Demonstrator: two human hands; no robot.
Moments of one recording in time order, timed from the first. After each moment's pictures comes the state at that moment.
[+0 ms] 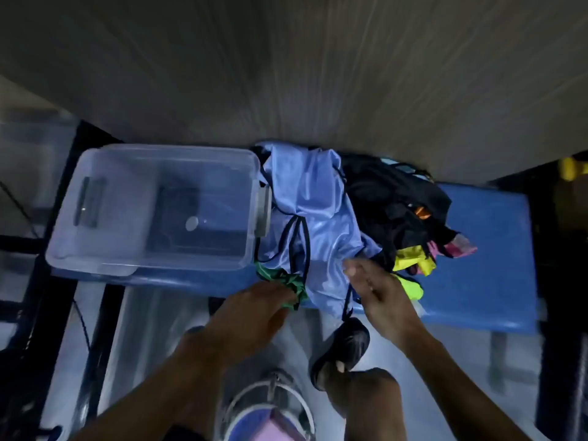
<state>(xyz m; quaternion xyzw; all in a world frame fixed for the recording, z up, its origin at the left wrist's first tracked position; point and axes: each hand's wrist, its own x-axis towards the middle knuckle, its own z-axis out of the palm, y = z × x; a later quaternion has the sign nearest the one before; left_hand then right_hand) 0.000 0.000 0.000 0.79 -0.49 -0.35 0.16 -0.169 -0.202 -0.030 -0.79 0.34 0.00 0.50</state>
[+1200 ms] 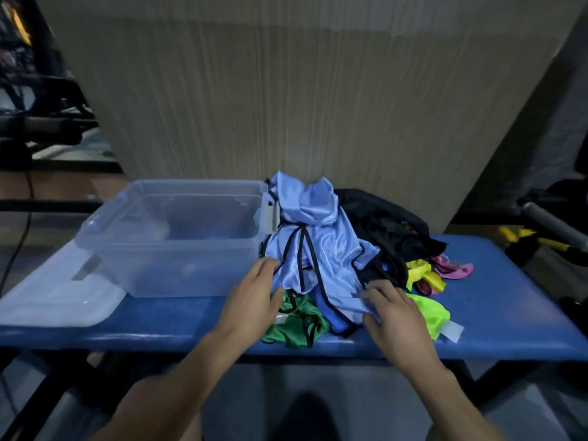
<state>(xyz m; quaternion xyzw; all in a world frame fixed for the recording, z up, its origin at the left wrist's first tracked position) 0.007 0.032 -0.159 0.81 -0.49 0.00 0.31 -0.212 -0.139 -0.183 -0.93 0.26 -0.24 0.05</state>
